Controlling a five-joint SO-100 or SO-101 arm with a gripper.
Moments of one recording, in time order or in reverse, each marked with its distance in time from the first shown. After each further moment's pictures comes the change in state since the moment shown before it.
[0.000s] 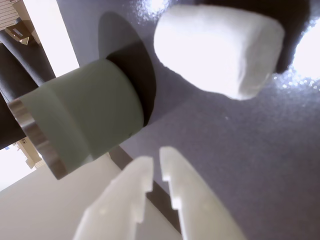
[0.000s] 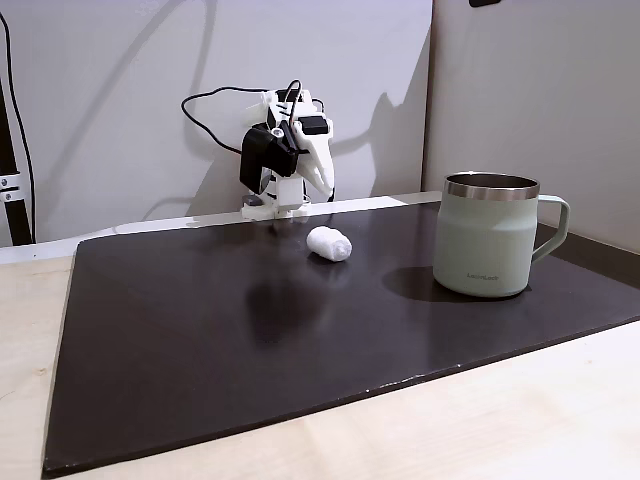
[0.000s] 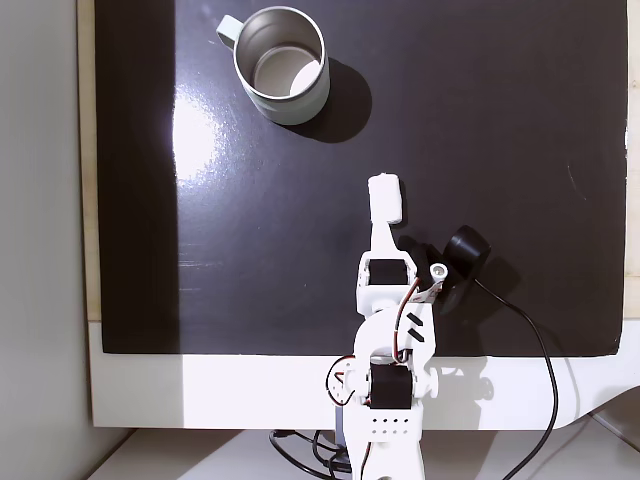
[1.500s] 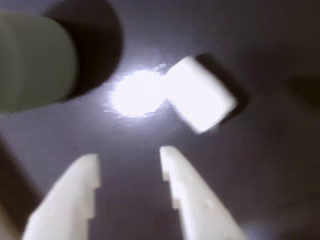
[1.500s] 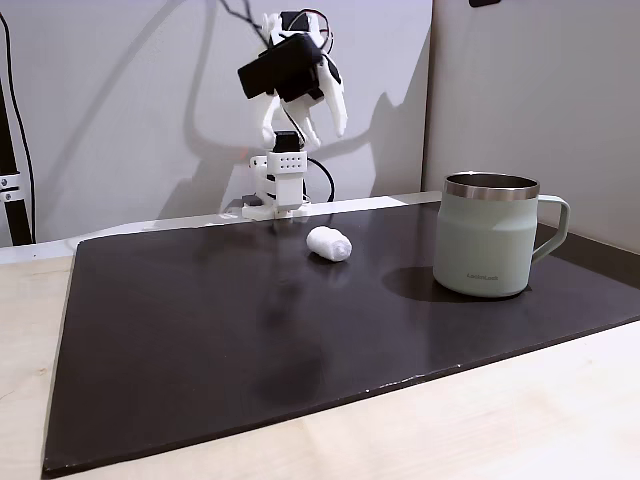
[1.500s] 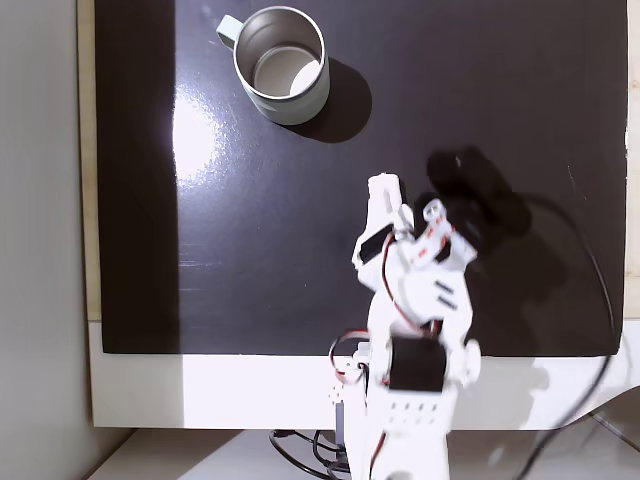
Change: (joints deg) arm 2.7 -46.1 -50.8 22.5 -55.0
